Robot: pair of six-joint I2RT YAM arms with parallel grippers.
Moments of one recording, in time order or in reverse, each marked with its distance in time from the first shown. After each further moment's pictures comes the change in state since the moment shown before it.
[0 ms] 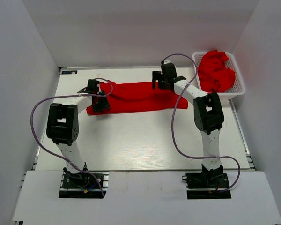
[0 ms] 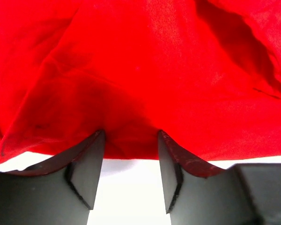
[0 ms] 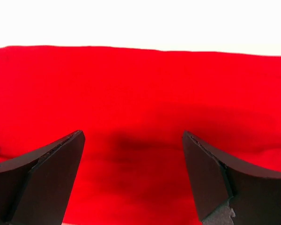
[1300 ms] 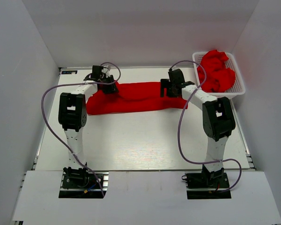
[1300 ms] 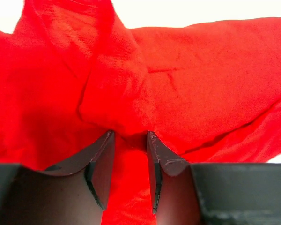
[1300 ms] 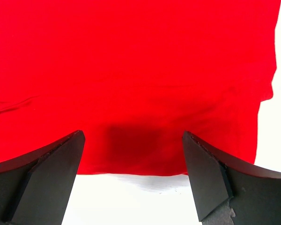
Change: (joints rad) left arm -0.013 0.305 0.444 0.064 0.278 0.132; right arm -0.037 -0.212 -0.274 -0.071 0.039 -0.018
